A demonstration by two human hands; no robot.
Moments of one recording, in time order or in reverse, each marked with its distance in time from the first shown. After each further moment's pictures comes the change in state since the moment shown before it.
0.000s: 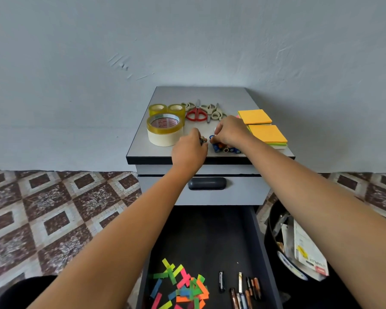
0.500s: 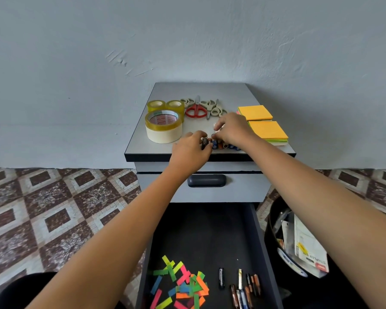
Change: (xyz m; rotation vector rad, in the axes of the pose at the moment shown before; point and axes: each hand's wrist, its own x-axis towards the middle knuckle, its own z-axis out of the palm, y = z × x) left_hand -0.004 -0.014 0.007 -0.079 -0.075 0.140; right_hand -0.004 0.011 0.000 0.061 0.044 -0.111
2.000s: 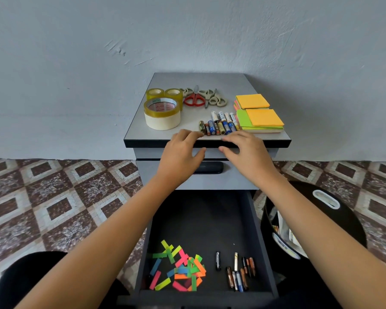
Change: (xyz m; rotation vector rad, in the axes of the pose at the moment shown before) left_hand -0.055 -0.008 -0.007 0.049 0.115 0.203; right_hand -0.099 0.039 0.013 0.025 0.180 -0.251
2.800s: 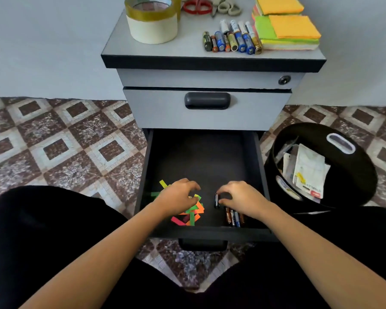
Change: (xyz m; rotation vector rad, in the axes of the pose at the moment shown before) left_hand -0.180 -0.047 0.102 -0.036 -0.853 -0.324; right_hand -0.165 0.068 0.114 -0.109 -0.918 0.194
